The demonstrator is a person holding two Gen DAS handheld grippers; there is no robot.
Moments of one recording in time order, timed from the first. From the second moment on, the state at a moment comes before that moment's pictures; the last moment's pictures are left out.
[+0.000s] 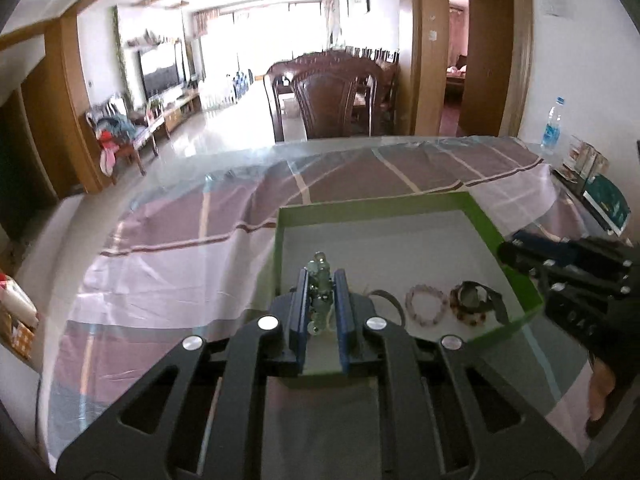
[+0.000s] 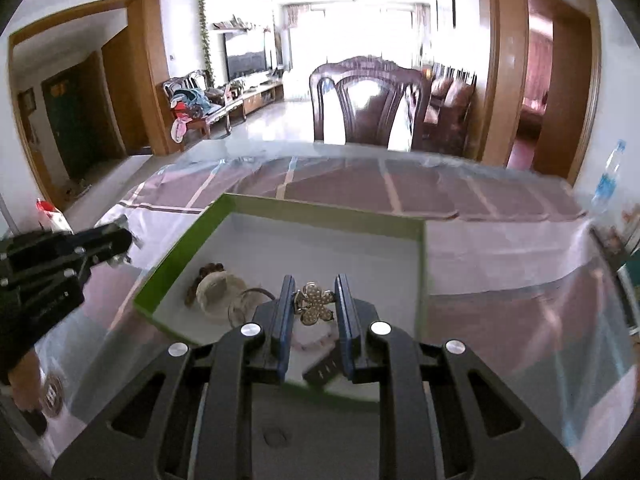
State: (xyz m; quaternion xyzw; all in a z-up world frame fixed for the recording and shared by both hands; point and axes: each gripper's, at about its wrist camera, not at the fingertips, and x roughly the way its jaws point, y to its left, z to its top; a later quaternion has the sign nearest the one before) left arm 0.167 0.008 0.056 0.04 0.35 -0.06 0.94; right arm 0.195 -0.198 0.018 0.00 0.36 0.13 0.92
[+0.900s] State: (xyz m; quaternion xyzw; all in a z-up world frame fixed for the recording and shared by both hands) left arm 0.121 -0.014 0.018 0.10 0.38 -0.09 0.92; right arm 0.124 -0.211 -0.028 -0.03 0.43 0.15 0.89
